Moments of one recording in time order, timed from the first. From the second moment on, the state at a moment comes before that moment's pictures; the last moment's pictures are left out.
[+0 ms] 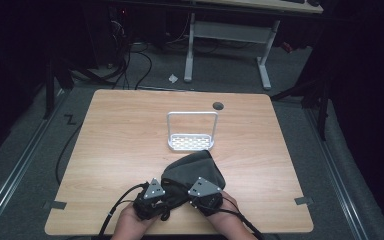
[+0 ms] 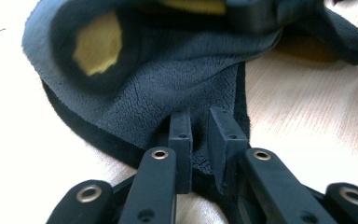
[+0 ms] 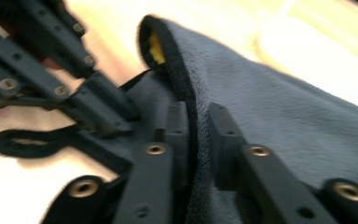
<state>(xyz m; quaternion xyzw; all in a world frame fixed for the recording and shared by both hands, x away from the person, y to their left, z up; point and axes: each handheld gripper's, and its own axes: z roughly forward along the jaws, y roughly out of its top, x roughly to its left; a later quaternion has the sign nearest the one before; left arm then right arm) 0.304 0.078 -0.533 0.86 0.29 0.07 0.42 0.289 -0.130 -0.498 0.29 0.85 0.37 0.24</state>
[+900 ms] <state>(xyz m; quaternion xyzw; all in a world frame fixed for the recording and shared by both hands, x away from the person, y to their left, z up) 0.308 0.083 -0.532 0.86 0.29 0.07 0.42 0.311 -0.299 -0.481 0.48 0.73 0.37 0.31</state>
